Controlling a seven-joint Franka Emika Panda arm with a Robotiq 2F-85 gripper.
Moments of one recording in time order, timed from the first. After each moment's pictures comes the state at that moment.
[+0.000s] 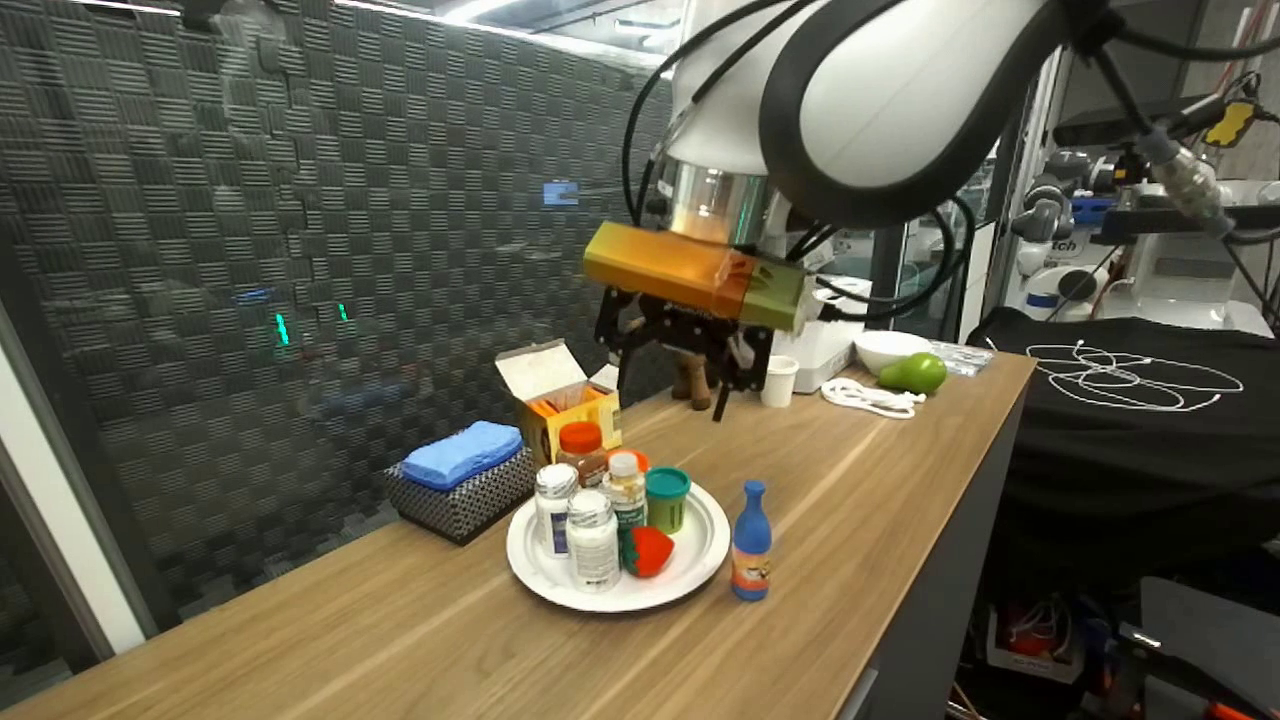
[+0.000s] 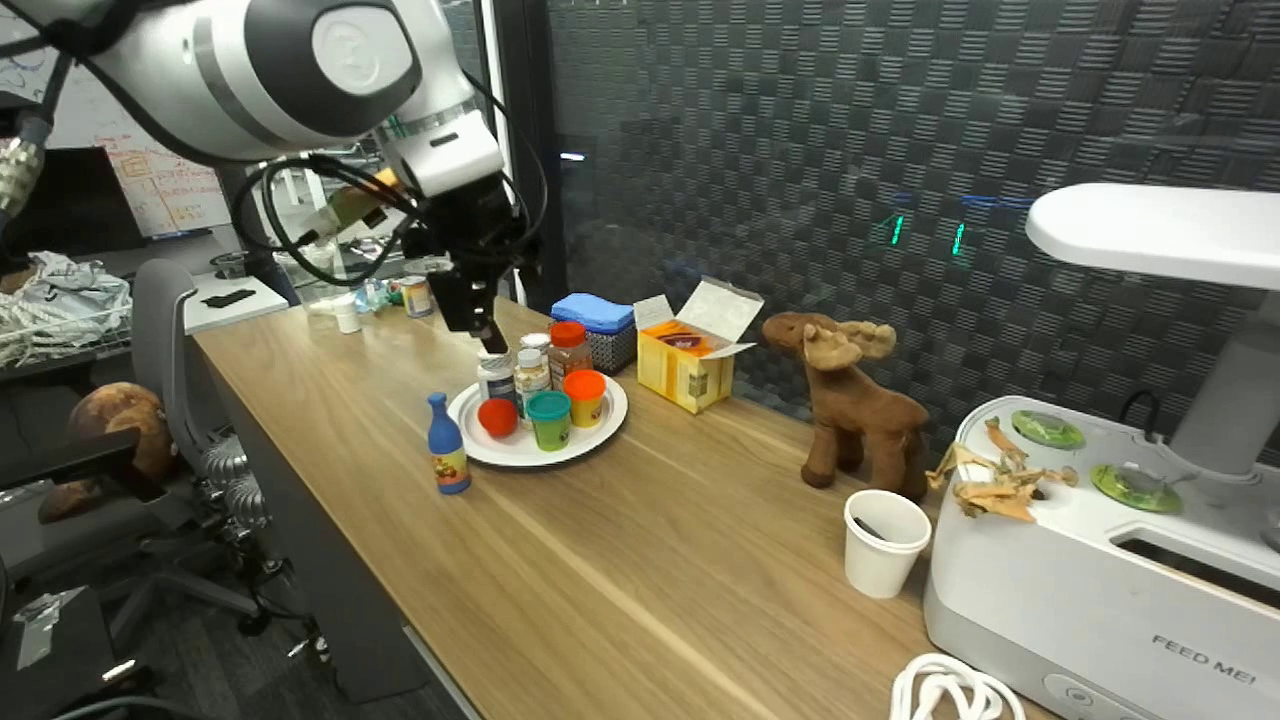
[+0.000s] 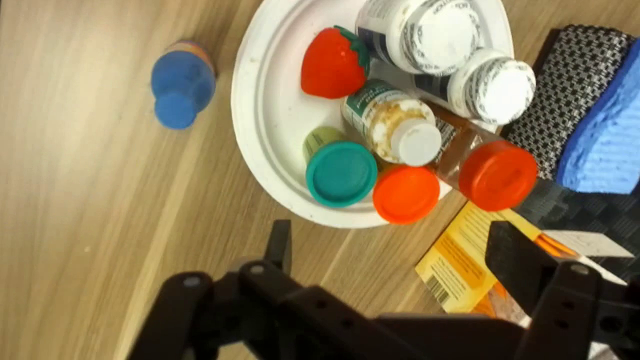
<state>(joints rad) 0.20 0.07 -0.02 -2.28 -0.23 2.63 1.48</state>
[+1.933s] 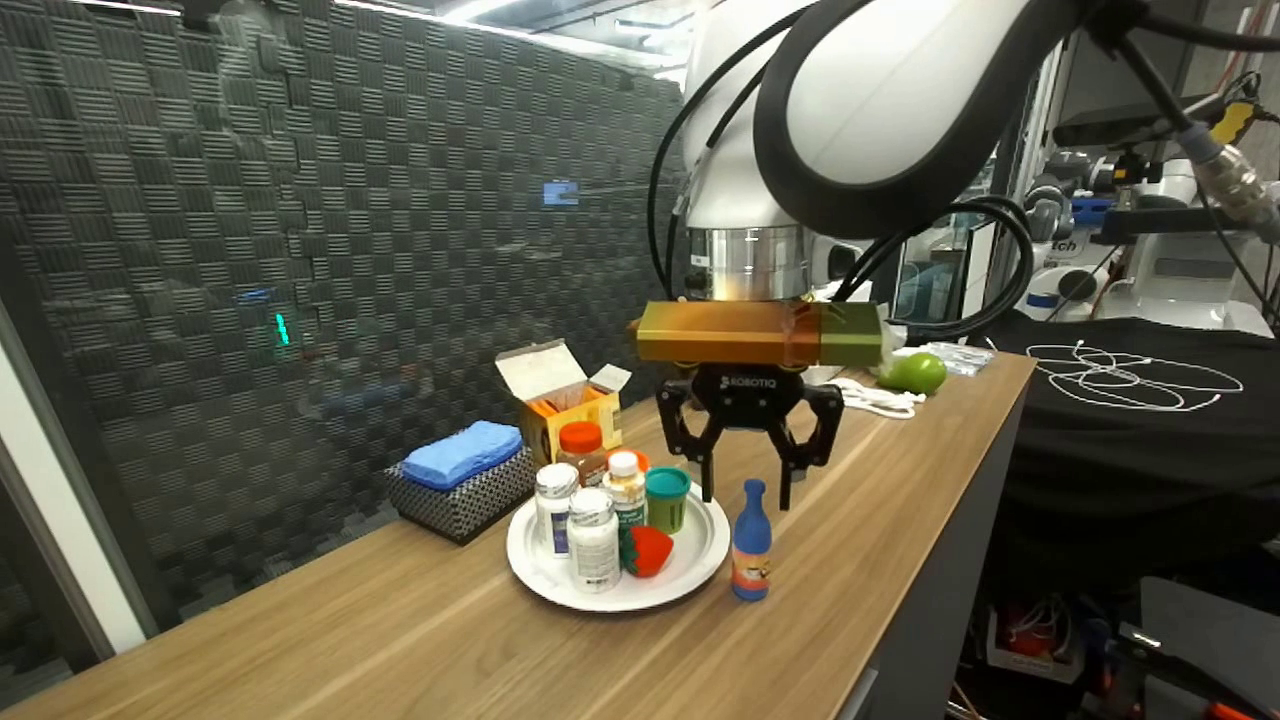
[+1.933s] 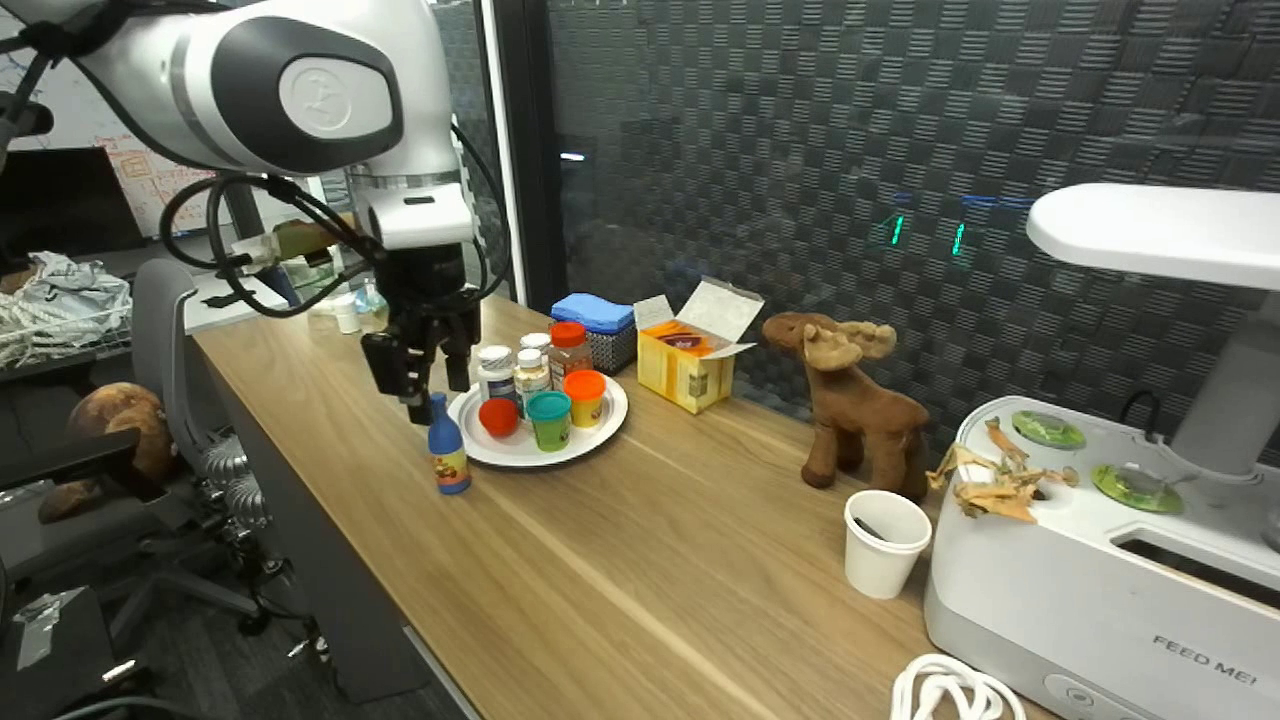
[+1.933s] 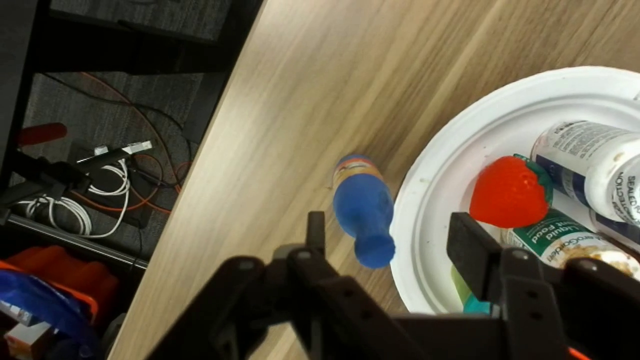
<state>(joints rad) 0.12 0.08 0.09 -2.33 -0.03 2.38 1.30</state>
